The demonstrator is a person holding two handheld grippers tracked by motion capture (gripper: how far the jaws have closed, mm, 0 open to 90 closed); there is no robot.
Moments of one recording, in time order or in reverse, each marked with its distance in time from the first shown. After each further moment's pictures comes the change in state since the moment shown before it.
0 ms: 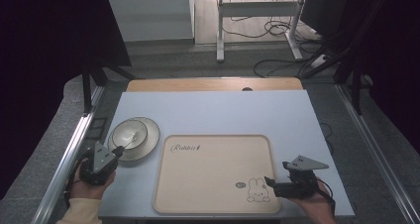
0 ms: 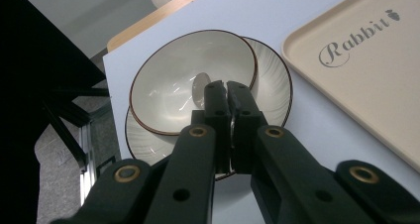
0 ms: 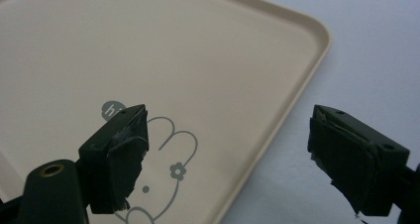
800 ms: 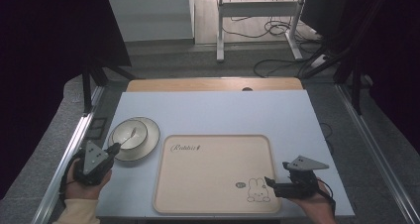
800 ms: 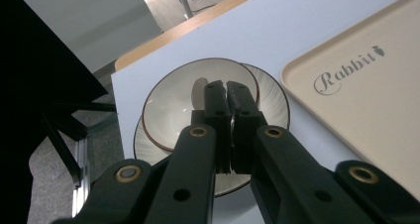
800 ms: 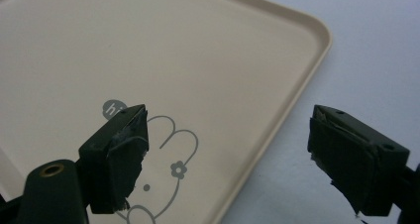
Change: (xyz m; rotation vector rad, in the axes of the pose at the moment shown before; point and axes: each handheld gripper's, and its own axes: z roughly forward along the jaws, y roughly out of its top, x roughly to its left) left arm 0.005 0.007 -0.017 -0.094 0.005 -0.033; right arm 0.000 0.000 0.000 0.001 0.001 0.002
